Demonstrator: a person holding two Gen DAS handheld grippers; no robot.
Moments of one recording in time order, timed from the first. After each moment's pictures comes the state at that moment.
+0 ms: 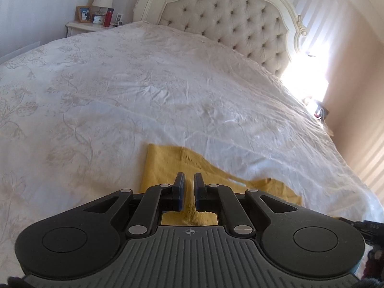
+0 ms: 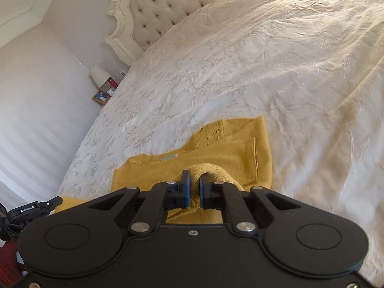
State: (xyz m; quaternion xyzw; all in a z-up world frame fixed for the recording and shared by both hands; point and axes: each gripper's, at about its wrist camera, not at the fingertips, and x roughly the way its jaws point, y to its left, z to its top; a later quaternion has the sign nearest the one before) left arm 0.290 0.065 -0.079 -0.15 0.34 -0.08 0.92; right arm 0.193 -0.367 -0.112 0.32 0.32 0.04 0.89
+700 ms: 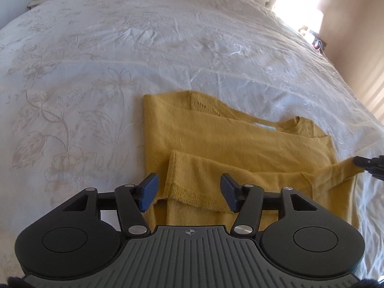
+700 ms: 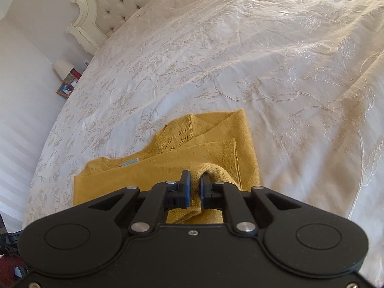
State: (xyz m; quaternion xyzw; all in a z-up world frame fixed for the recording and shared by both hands) left arm 0.350 0.065 -0.158 -0.06 0.47 -0.14 0.87; right arm 0.241 -0.367 -0.144 0.31 0.39 -0.02 0.87
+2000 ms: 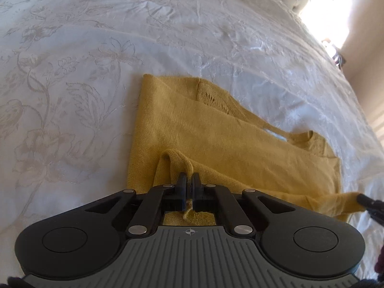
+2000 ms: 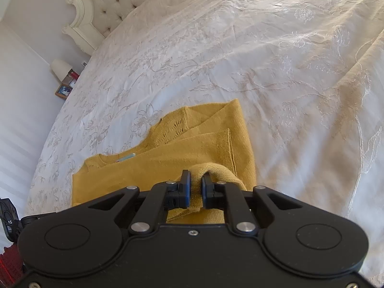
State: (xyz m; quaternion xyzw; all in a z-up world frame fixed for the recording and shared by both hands) left arm 0.372 0.054 -0.177 -0.14 0.50 -0.10 0.85; right arm 0.233 -0.371 -0.150 0.32 0.39 -0.02 0.86
